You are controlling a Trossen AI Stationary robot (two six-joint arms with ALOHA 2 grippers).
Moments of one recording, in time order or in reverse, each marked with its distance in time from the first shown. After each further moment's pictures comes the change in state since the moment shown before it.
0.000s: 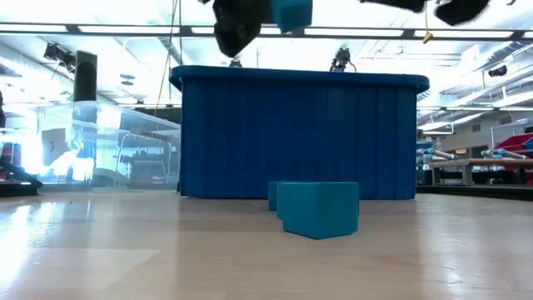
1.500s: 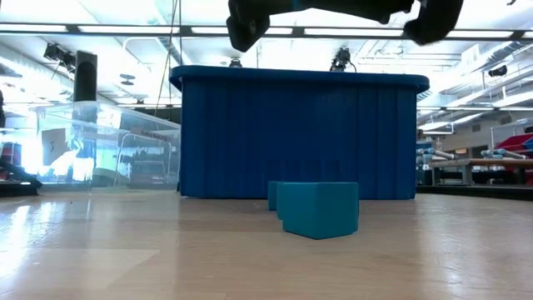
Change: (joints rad) left arm 0.028 0.010 0.000 0.112 -0.008 -0.048; right arm -0.053 0.116 0.030 0.104 -0.099 -0.040
